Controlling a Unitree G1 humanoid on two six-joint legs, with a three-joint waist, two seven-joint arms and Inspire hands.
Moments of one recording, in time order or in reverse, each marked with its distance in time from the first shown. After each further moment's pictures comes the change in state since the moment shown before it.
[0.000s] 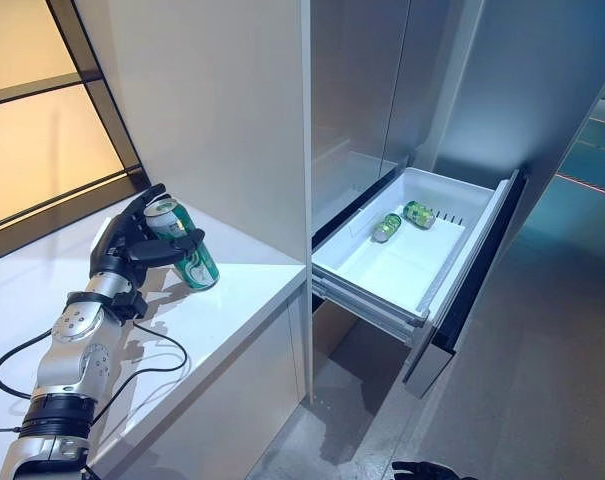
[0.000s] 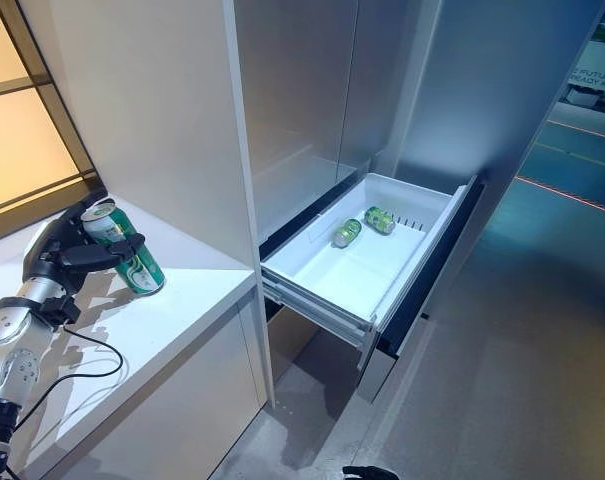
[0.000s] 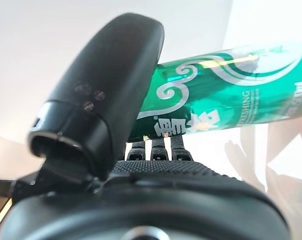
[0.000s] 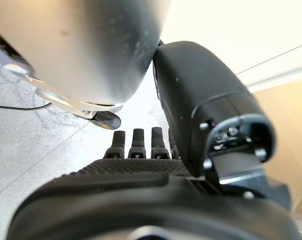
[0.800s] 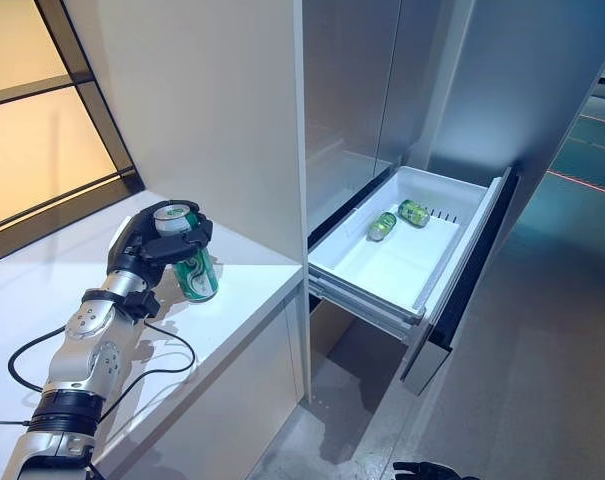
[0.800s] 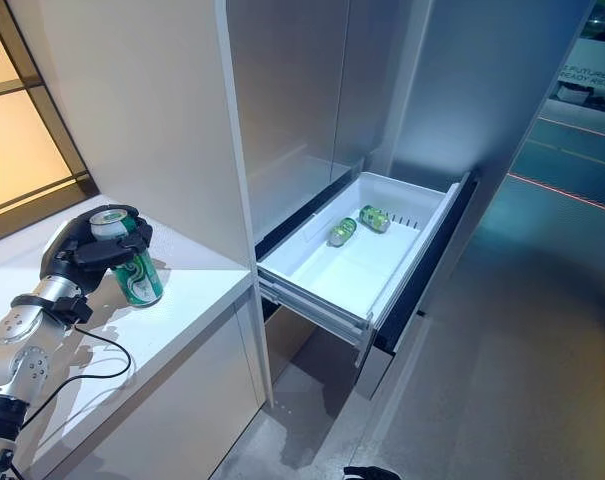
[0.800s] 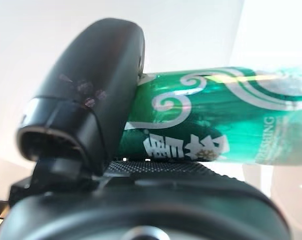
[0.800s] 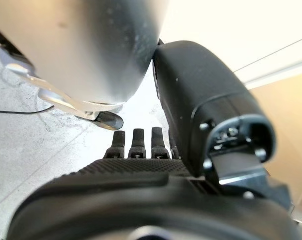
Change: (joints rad) left arm -0.019 0.000 -0.069 -0.001 -0.058 -0.022 -0.030; right arm -0.009 0.000 -0.012 0.017 0.000 -0.003 0.008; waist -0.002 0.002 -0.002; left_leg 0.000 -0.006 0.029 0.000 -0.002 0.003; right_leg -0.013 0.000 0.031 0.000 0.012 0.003
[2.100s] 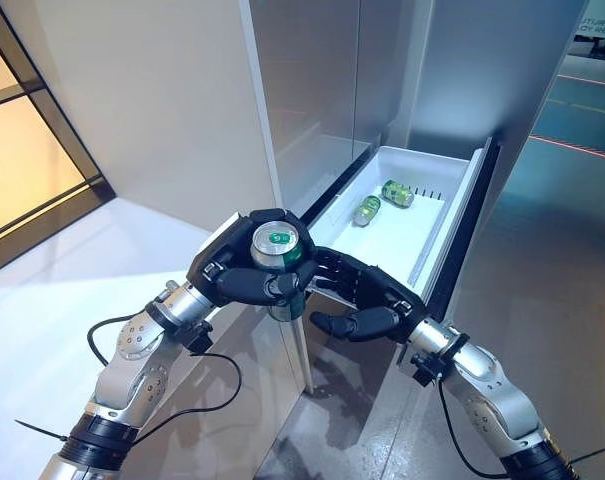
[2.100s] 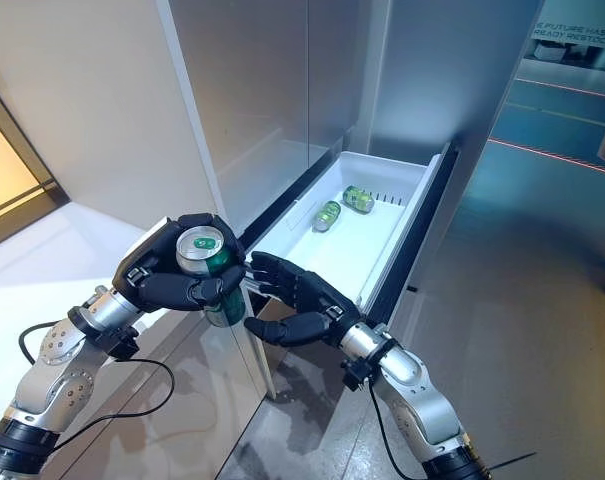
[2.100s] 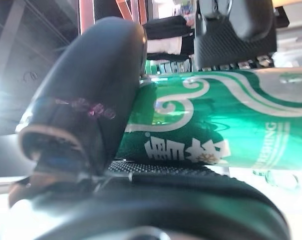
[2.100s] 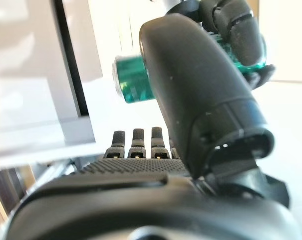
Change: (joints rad) left arm 0.112 -0.080 -0.192 -0.432 0.004 -0.151 -0.372; right arm -0.044 -0.193 0.095 -1.402 0.517 0.074 0.075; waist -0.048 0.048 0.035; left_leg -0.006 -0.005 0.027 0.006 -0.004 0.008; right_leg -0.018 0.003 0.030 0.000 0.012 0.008
